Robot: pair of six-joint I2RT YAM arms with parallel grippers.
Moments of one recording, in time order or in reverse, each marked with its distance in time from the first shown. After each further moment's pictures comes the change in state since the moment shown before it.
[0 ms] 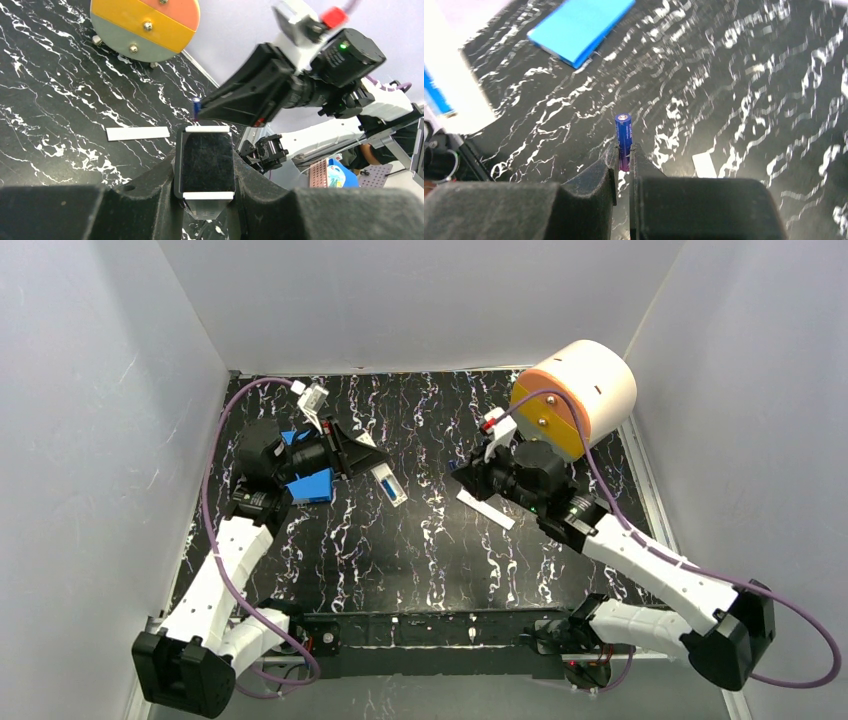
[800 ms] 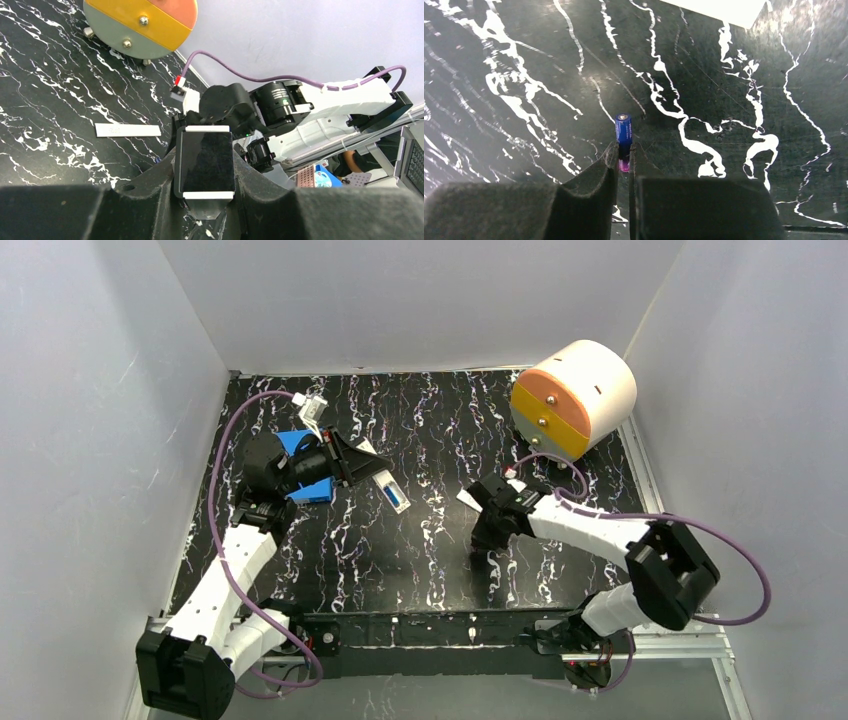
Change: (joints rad) left arm 0.000 -0.031 -0.129 0.151 -0.004 -0.107; right arm 0.005 0.378 -0.034 -0.550 0.200 1.024
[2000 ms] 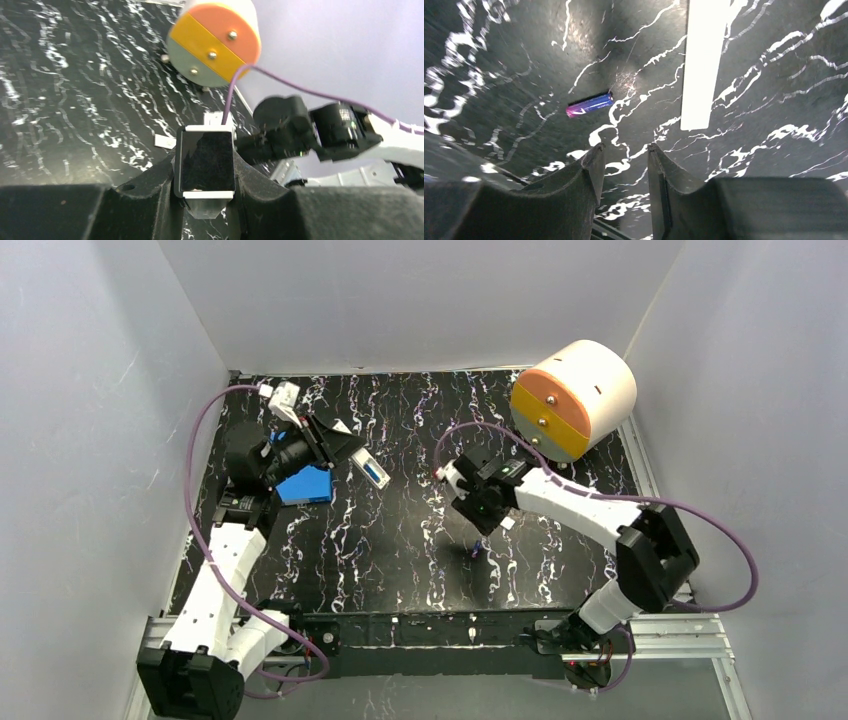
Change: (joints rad) left arm 0.098 -0.017 0.087 -0.189 -0.158 0.086; right arm -0.021 0.108 0.296 -0.221 -0.123 -1.215
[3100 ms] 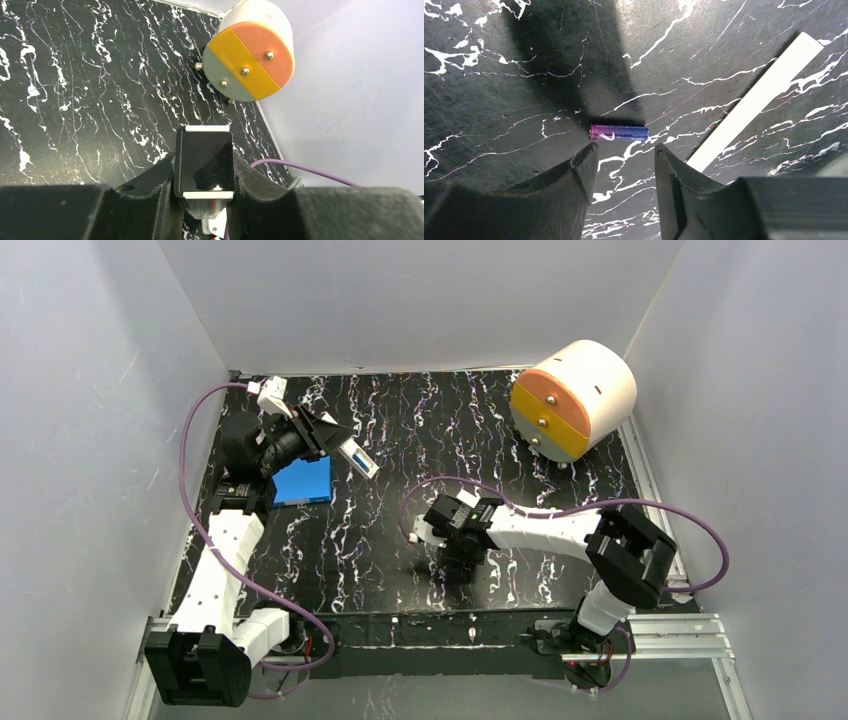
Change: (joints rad) left arm 0.097 0.076 0.064 -0.097 -0.077 0.006; right arm 0.277 0.104 -0.164 0.182 0.221 -0.380
